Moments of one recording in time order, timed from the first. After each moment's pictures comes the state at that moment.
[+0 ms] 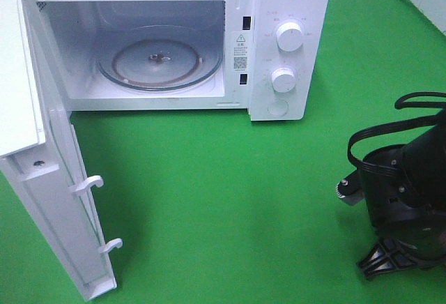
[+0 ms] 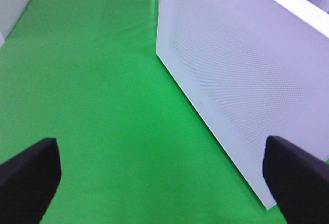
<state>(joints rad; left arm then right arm) 0.04 0.00 -0.52 -0.12 1.07 0.04 0.71 1.83 -0.54 -0.93 0.77 1.17</state>
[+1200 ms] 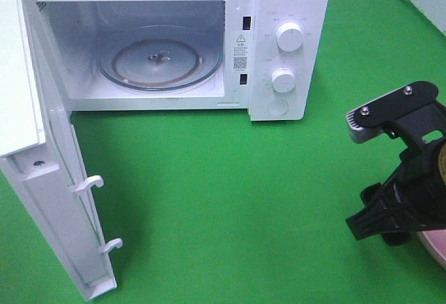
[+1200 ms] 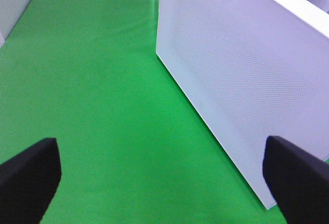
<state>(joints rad) 0.04 0.00 -0.52 -0.12 1.07 0.04 0.71 1.26 -0.54 -0.57 0.65 0.72</state>
